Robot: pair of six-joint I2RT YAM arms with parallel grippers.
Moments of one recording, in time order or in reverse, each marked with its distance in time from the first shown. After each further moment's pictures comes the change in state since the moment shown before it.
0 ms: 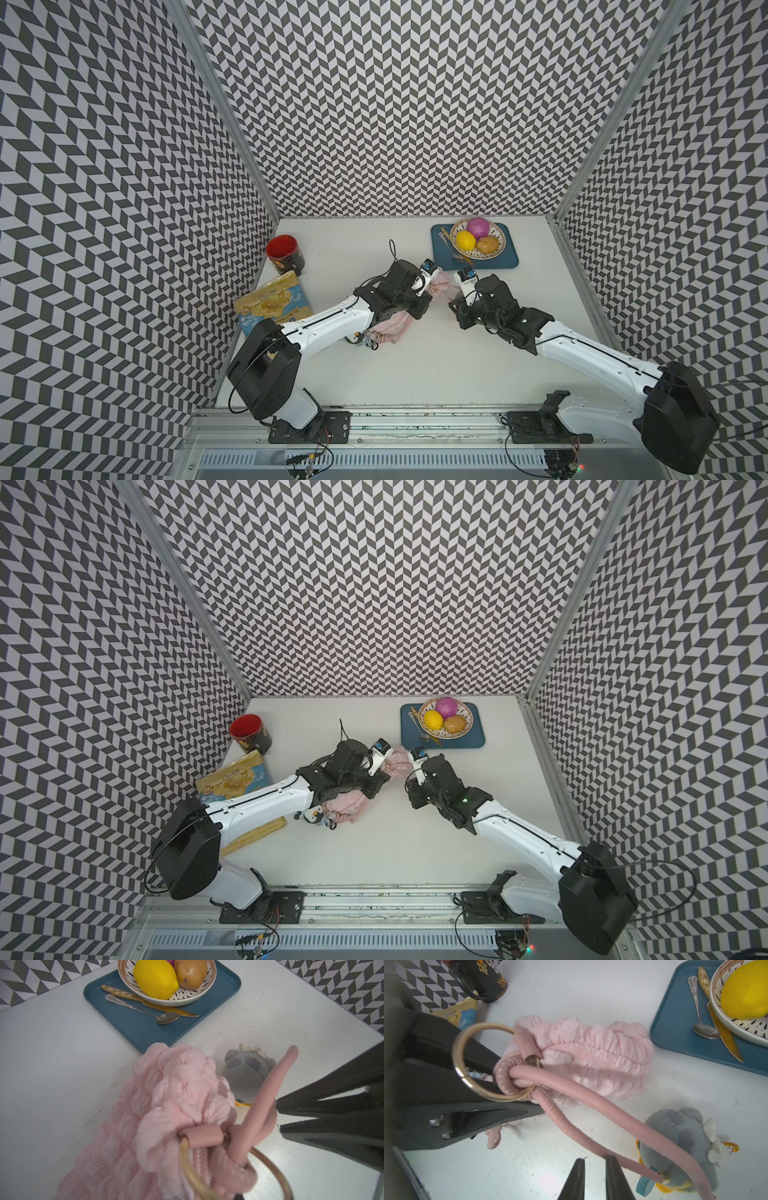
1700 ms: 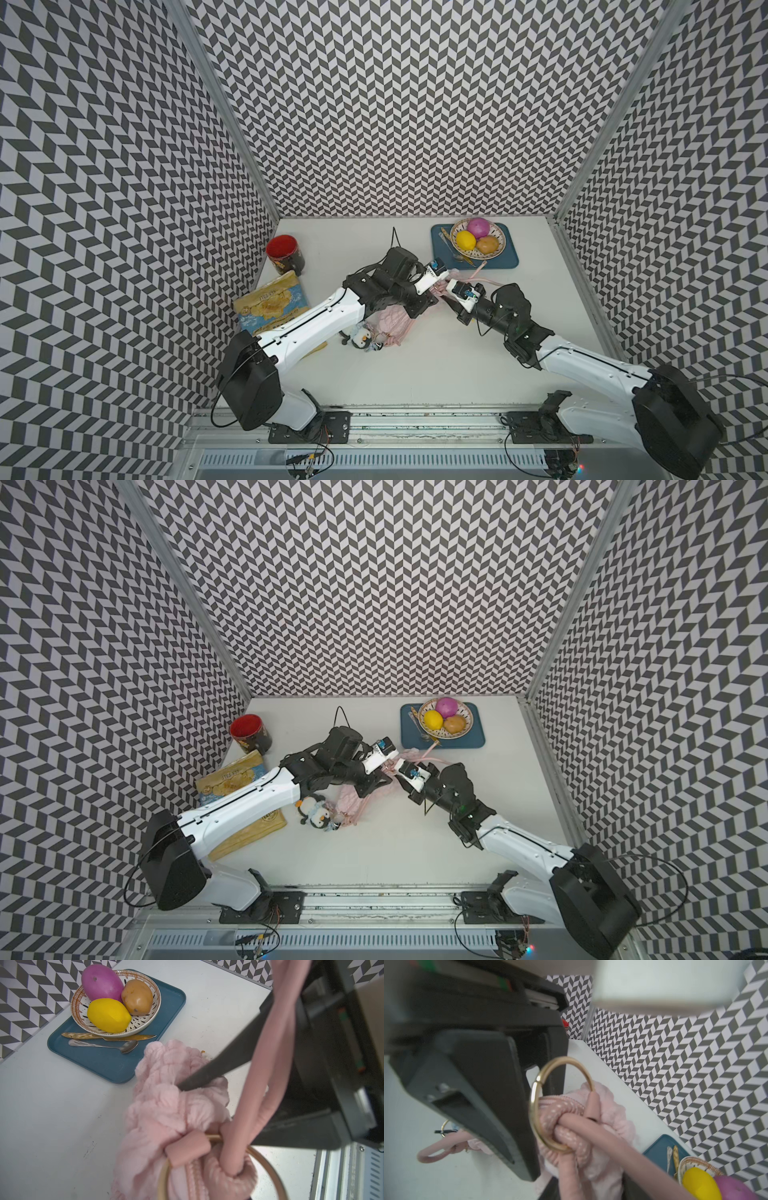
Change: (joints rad) left arm -0.006 -0.071 0.177 -0.293 0.173 0.249; right arm -0.041 -0.014 -0.233 0.726 -0.238 -0.655
